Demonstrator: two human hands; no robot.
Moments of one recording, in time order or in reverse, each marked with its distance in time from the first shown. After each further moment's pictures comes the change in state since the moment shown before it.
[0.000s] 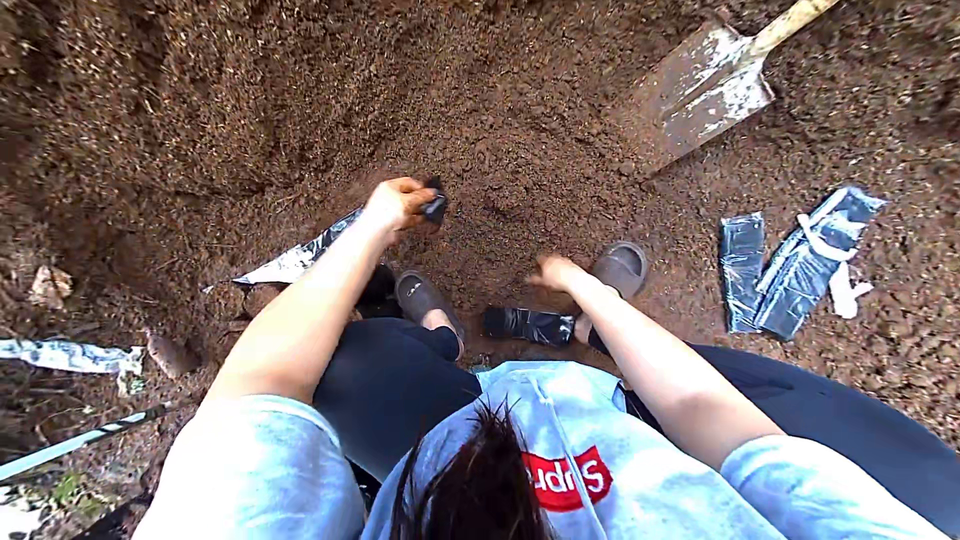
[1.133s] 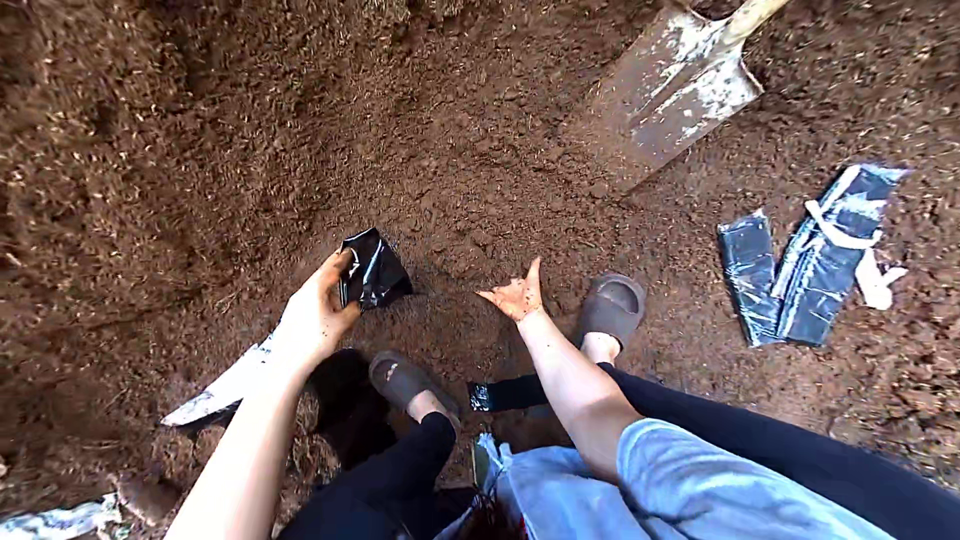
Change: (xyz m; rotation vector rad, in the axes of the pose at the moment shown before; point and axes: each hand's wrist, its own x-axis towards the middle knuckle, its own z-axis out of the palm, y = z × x) left_hand 0.055 0.010 -0.015 0.728 0.007 0.220; right_hand 0.131 0.003 0.008 2.455 0.235 0.066
